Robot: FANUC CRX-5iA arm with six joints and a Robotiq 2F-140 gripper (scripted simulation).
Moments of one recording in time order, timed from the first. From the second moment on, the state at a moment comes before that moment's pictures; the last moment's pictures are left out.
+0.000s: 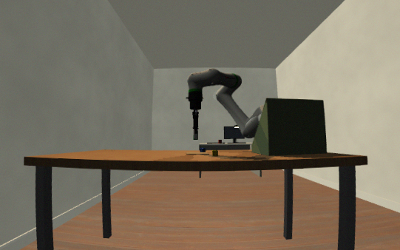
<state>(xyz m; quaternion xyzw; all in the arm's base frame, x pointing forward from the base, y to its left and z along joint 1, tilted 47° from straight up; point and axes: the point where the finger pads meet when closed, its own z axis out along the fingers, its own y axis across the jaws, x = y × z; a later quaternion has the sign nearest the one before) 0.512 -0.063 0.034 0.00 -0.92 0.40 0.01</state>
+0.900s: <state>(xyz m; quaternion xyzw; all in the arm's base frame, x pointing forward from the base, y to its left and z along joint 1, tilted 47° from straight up) 0.487 0.007 -0.064 0.03 -0.97 0.23 0.01</state>
